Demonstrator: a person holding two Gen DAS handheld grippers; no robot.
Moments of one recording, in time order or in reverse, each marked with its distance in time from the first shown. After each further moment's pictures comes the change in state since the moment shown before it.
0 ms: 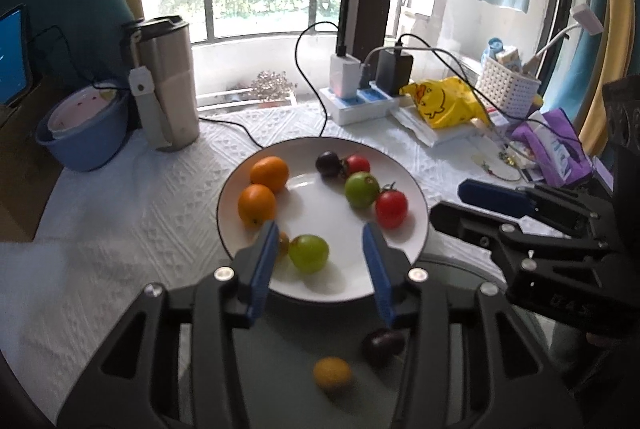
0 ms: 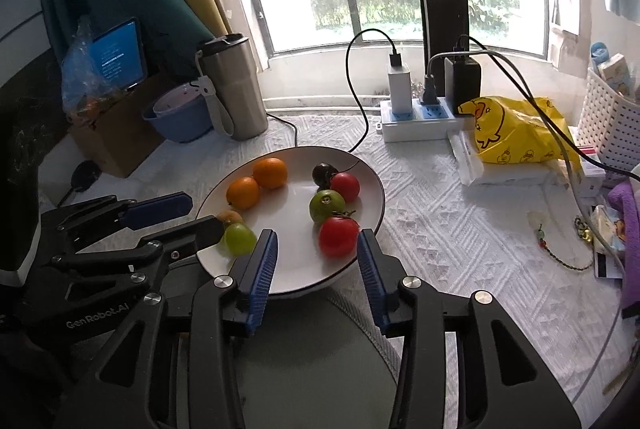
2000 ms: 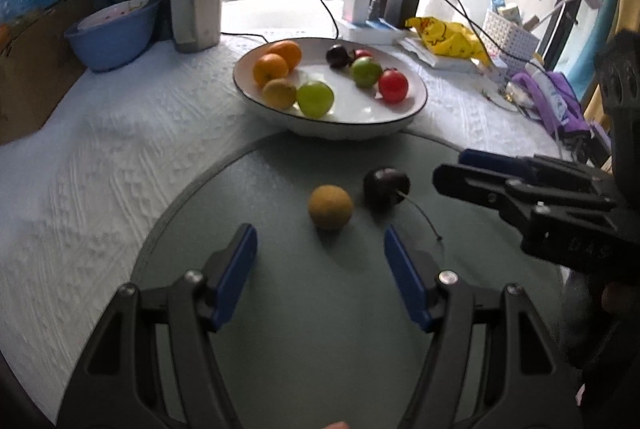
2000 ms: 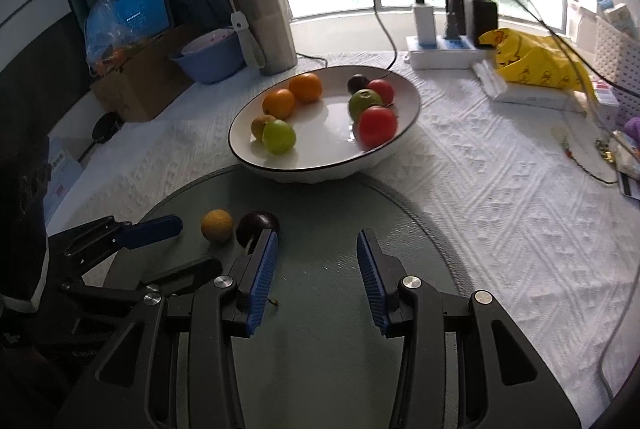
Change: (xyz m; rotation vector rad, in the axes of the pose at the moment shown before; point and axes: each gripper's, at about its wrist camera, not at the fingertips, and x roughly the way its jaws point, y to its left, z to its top) left arm -0.014 0.001 -0.091 -0.058 0.119 0.018; right arm 0.002 0.024 -0.058 -0.007 0.129 0.088
